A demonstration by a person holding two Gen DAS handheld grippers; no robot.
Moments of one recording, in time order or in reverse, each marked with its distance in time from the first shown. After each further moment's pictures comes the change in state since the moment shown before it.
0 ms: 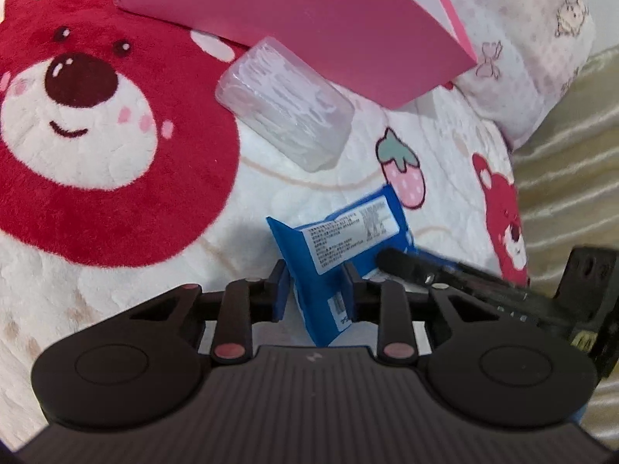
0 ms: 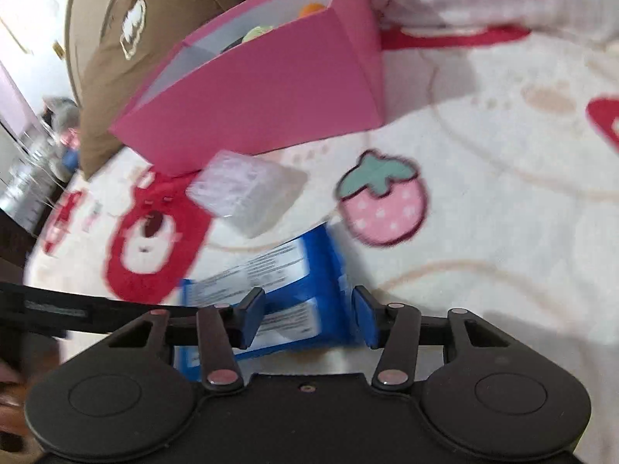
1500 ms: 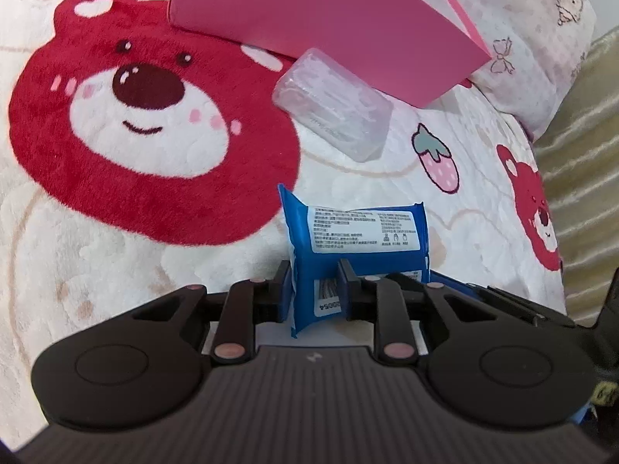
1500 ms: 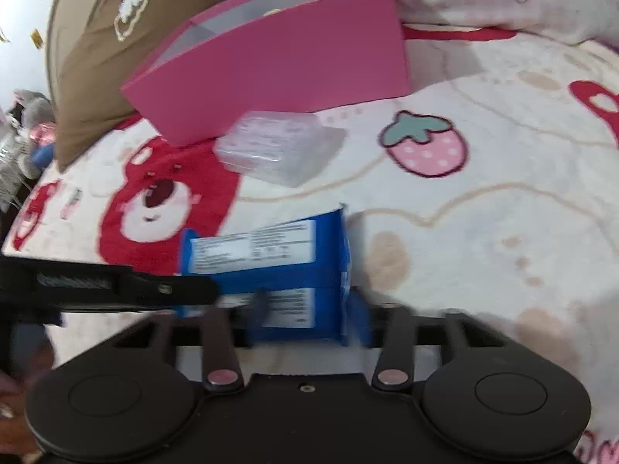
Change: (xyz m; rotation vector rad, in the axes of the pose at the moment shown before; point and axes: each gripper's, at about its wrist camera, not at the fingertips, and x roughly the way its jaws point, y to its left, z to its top) left arm -0.024 0.016 -0.021 0.092 -0.051 0.109; right arm 0.008 0.071 -0.051 -0.034 -0.049 -0.172
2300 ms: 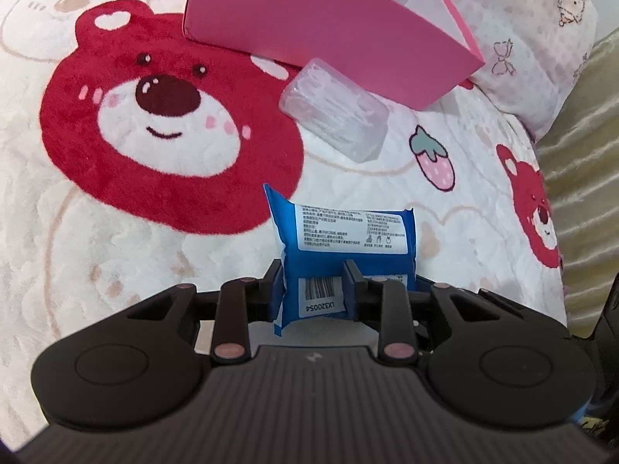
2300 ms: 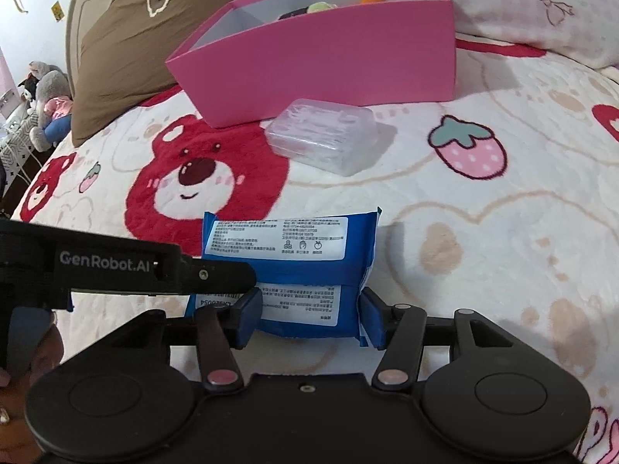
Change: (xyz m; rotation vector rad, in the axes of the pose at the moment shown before) left arm -0.029 -0.005 0.000 -0.008 0.013 0.034; right arm -0.008 0.036 -0.002 -0.066 0.028 0.012
